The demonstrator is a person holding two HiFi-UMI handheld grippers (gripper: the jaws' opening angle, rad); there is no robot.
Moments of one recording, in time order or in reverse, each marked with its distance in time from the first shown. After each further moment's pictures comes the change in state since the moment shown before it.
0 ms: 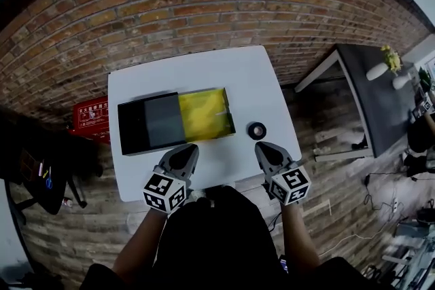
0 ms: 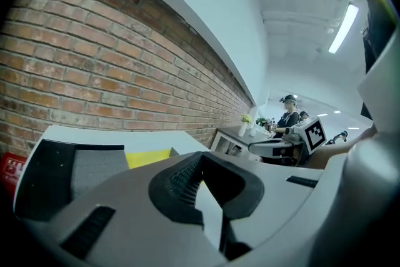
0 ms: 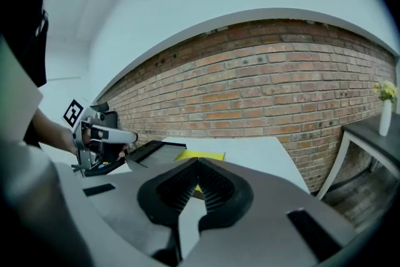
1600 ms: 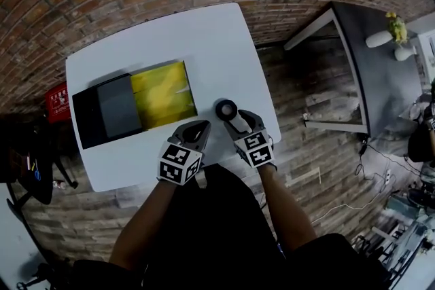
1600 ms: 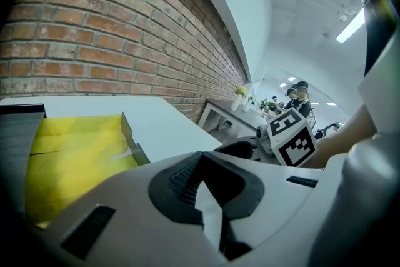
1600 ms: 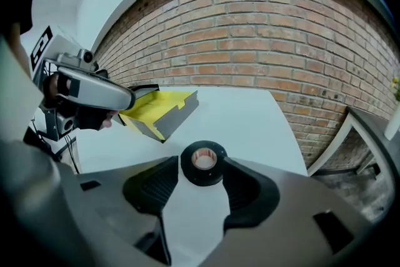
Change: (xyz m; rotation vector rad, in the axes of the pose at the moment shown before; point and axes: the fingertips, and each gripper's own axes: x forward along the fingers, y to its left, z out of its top) left arm 0.177 -0.073 -0.076 -0.010 0.258 -0.085; right arm 0.060 -0.112 -0.135 -0.078 0.391 -0.010
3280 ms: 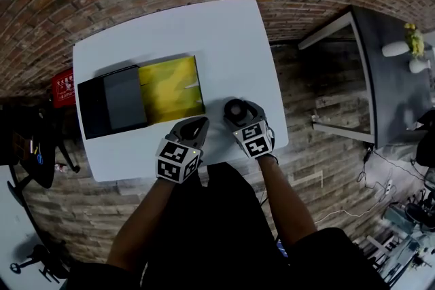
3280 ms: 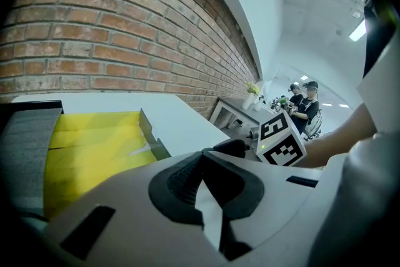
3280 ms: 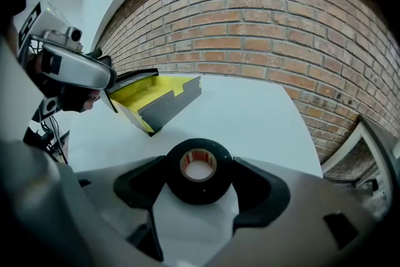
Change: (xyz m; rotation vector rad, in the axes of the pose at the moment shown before) left arm -0.007 0.028 -0.006 -0.049 0.027 0.092; right arm 0.047 -0.006 -0.005 -0.081 0.083 0.026
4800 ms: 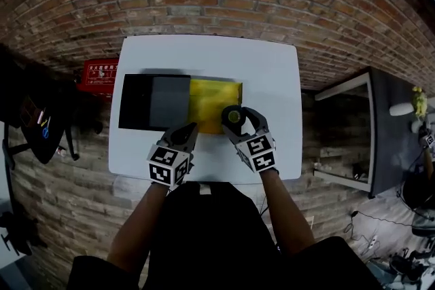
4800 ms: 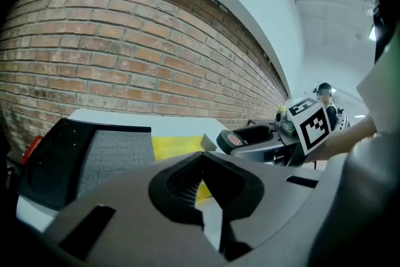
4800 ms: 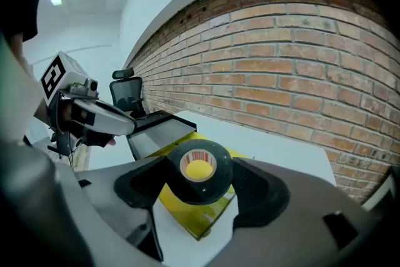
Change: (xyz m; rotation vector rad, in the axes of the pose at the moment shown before) left arm -0.125 0.105 0.018 -0.099 -0.199 0.253; right arm -0.011 0.102 0.161 -0.176 -0.246 0.158
